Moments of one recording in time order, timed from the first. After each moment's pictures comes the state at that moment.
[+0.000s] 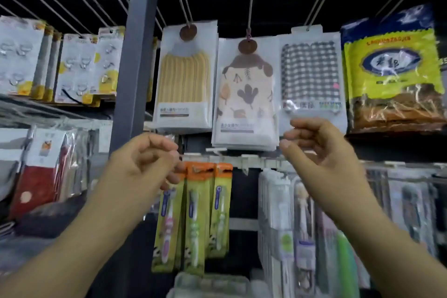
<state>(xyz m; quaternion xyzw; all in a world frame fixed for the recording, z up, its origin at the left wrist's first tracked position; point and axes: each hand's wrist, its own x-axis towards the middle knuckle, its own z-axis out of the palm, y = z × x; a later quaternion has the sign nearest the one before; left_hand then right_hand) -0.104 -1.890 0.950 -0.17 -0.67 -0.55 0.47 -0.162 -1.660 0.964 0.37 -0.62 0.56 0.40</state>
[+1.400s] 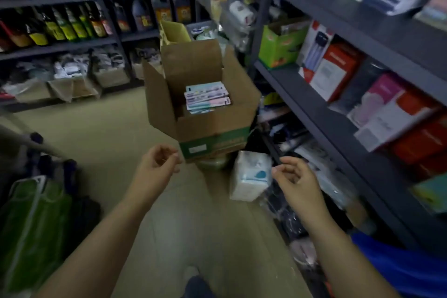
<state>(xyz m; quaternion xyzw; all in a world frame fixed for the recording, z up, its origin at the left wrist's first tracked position) 0.386 -2.230 0.499 0.59 -0.54 -0.47 0.38 0.132 -2.133 0.483 0.36 -0.72 0.47 -0.35</state>
